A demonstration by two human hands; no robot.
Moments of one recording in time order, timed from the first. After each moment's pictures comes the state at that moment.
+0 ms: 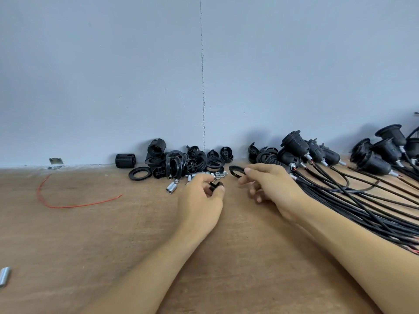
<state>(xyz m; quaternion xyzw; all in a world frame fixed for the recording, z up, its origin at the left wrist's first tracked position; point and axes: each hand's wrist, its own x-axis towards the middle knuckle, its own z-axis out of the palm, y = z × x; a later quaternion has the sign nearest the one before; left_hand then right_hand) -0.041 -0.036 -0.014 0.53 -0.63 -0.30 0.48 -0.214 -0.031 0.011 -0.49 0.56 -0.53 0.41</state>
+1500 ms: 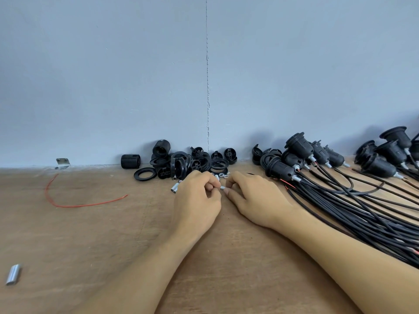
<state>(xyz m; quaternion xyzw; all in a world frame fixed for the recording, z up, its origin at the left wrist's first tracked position) -0.027 -0.044 -0.013 0.47 -0.71 -0.14 0.50 -0.191 -0.032 -0.004 -0.77 0.58 -0.25 -0.03</state>
